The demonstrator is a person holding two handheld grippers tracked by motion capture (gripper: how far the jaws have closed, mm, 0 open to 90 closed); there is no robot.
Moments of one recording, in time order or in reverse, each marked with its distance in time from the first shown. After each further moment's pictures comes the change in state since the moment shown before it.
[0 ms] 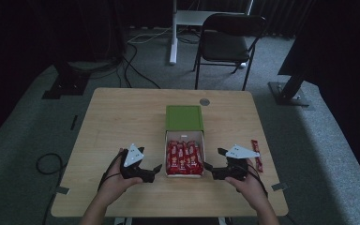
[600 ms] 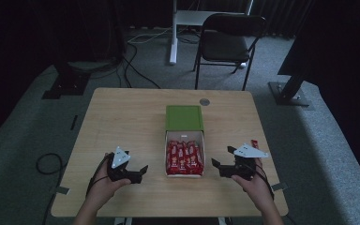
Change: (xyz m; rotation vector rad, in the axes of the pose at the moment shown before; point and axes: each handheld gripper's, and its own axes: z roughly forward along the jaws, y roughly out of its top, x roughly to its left) left arm 0.024 -0.025 -0.020 0.069 0.110 -0.069; right arm -0.011 0.000 -0.018 -0.007 -0.091 0.020
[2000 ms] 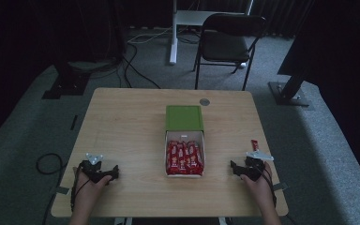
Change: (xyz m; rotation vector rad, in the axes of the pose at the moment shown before) left arm 0.068 -0.070 -0.006 0.223 0.414 -0.356; right arm -0.063 -0.072 0.018 0.216 -0.321 0.195
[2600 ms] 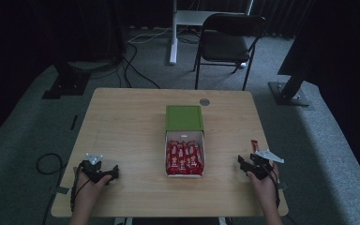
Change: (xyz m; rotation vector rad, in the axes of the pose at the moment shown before) left arm 0.000 0.000 0.000 -0.001 0.000 -0.001; right arm -0.016 -0.001 -0.011 -0.116 -0.025 0.118
